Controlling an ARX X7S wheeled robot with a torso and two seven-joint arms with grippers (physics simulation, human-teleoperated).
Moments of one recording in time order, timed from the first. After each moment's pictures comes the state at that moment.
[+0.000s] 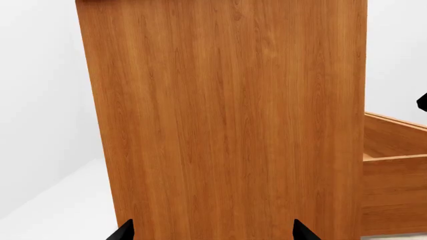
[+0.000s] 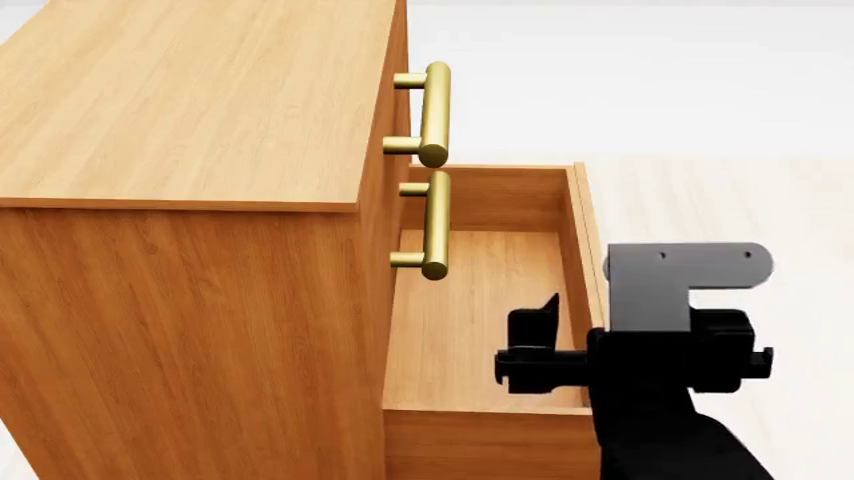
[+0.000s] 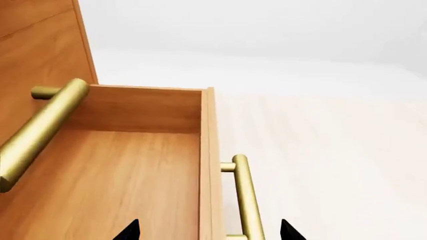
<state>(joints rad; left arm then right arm) 0.44 -0.30 0.32 0.42 0.04 0.21 -0.44 0.64 0.25 -0.12 -0.10 0.35 0.99 0.23</state>
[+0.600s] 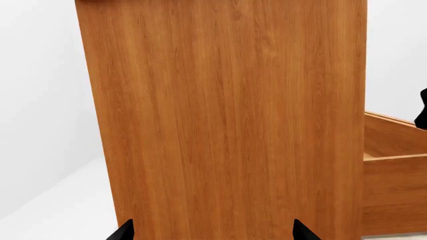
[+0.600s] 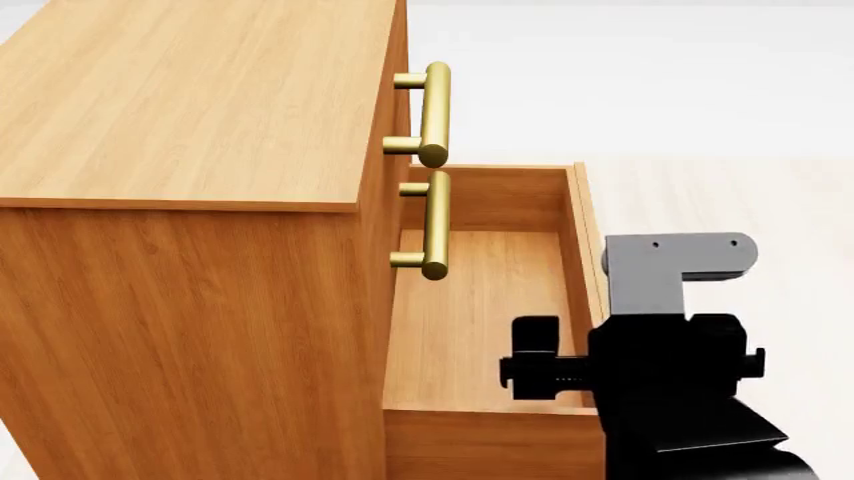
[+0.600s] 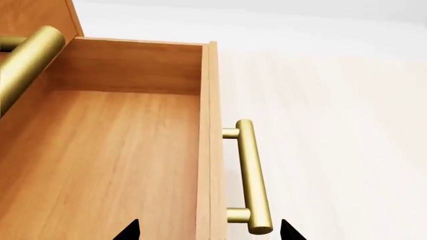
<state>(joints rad) 0.44 -0.31 0.33 0.42 0.04 0.20 -0.46 0.75 0.26 -0.14 0.06 0.39 1.11 0.21</state>
